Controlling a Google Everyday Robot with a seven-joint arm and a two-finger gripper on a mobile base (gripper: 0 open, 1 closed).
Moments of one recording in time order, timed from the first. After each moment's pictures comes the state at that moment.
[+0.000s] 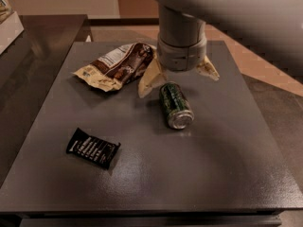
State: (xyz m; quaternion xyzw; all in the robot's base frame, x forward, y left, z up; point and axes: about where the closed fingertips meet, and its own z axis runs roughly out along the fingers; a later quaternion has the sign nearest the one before) arm 0.515 -0.077 0.897 -0.11 0.99 -0.05 0.08
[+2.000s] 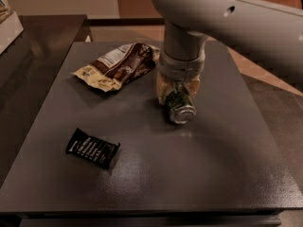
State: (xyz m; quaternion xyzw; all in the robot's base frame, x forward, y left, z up) arm 0.524 -0.069 0.860 -0.09 0.99 0.00 0.07
